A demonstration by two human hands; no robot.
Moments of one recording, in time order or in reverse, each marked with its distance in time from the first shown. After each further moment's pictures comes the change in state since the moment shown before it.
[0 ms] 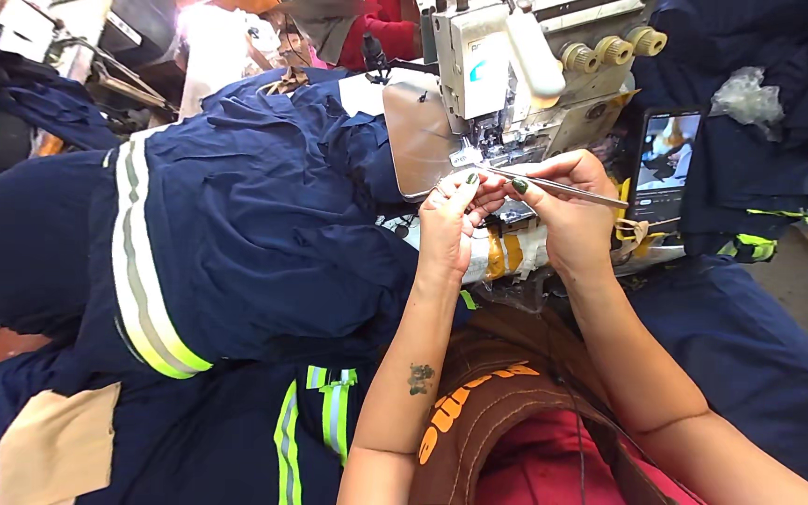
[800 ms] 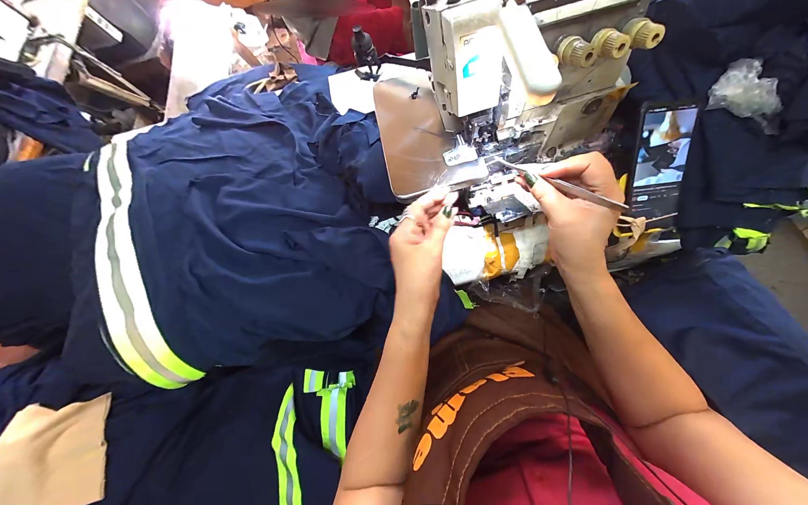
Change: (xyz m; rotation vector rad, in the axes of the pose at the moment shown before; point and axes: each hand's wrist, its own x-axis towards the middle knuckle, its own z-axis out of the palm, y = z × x) left_hand -0.031 0.003 -0.048 0.655 -0.066 0.325; right_hand 0.001 0.027 -0.012 -0.089 0.144 -0.121
